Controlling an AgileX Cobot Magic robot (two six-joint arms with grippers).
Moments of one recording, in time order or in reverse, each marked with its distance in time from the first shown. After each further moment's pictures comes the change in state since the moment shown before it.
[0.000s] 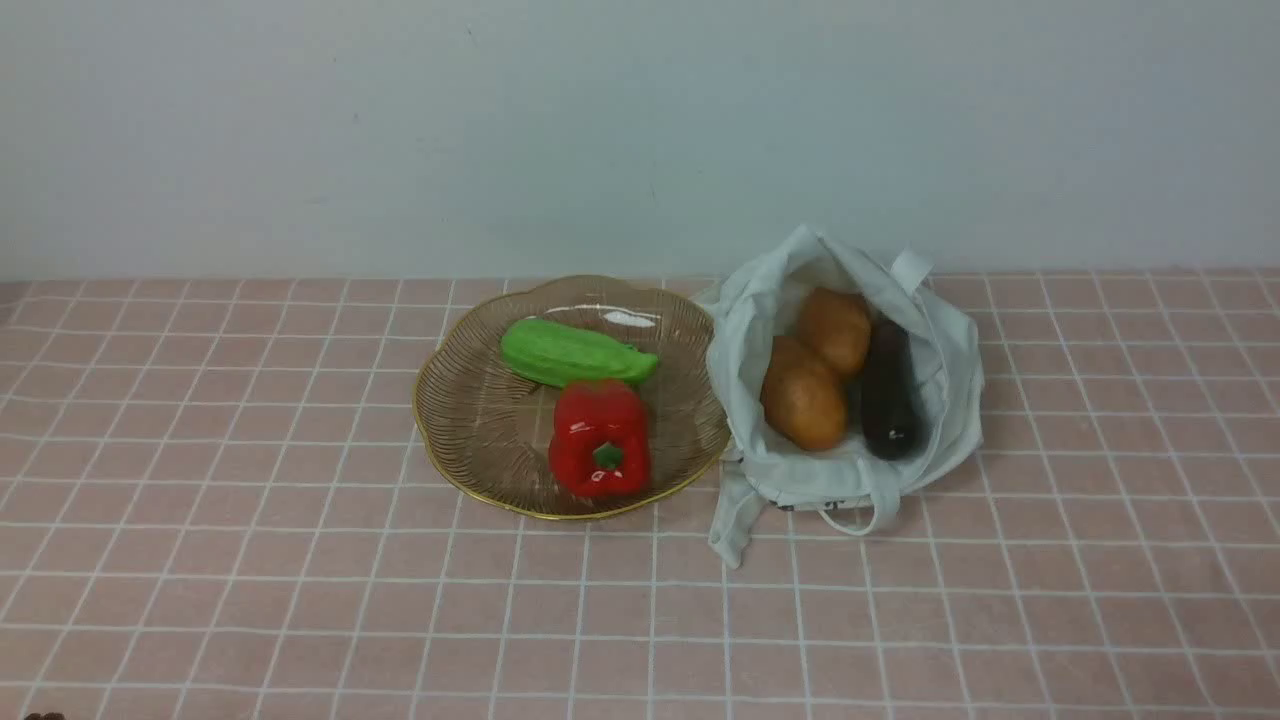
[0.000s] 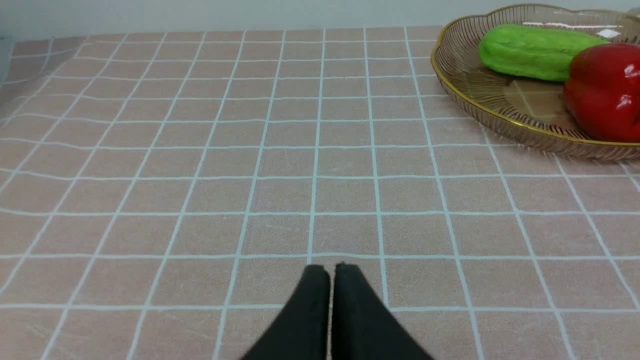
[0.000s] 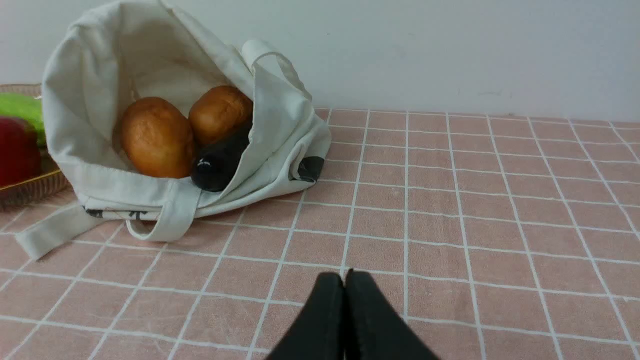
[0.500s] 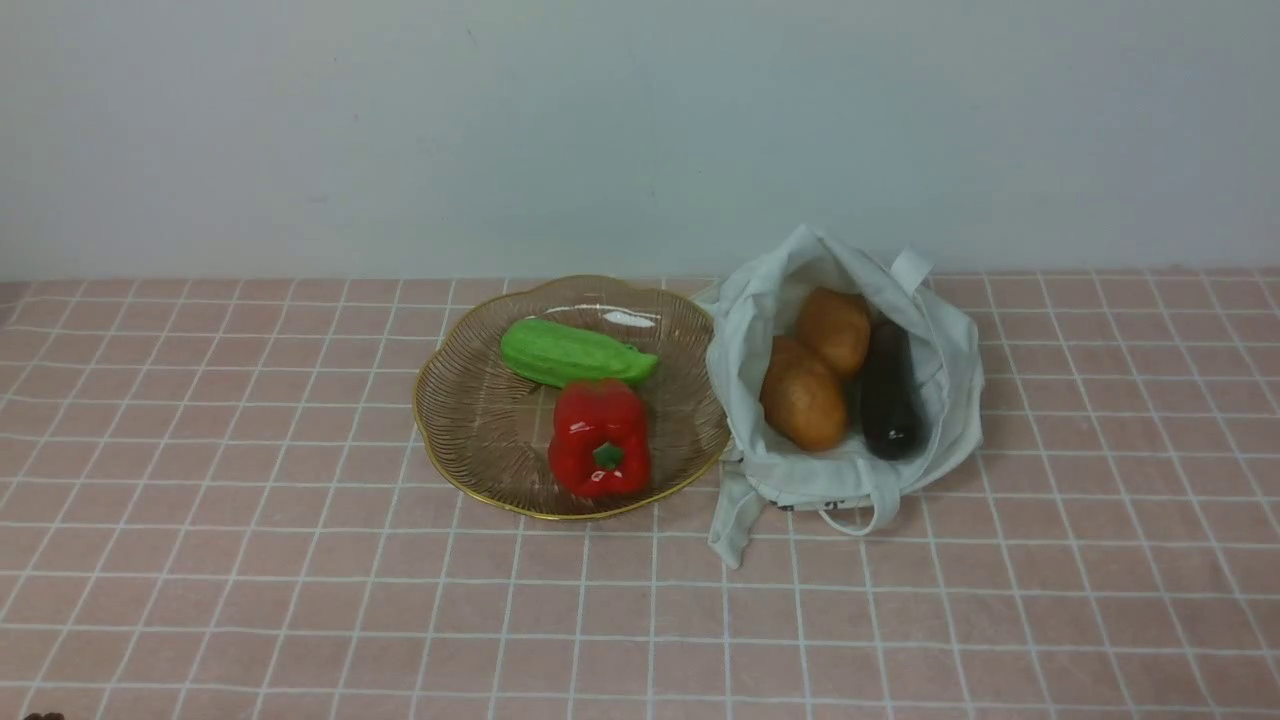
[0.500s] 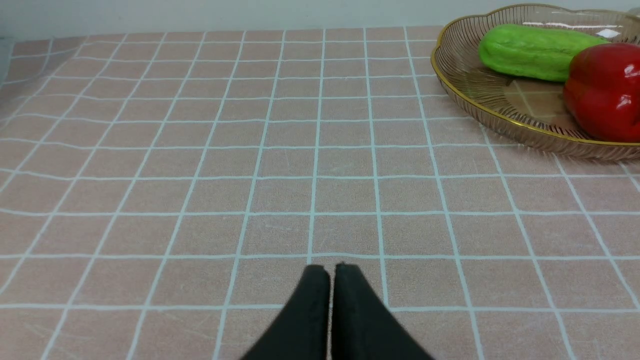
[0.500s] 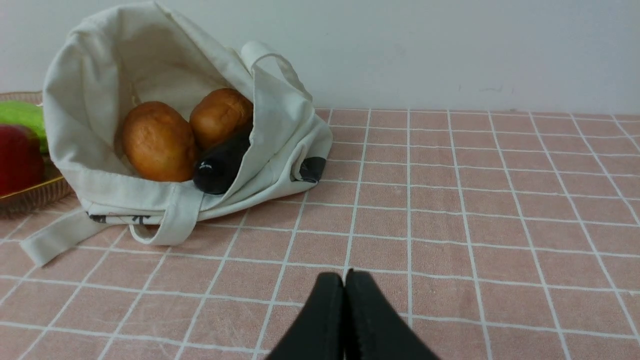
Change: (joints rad) right arm 0.000 0.000 0.000 0.000 0.000 0.007; left arm 0.000 0.000 0.000 0.000 0.000 0.000
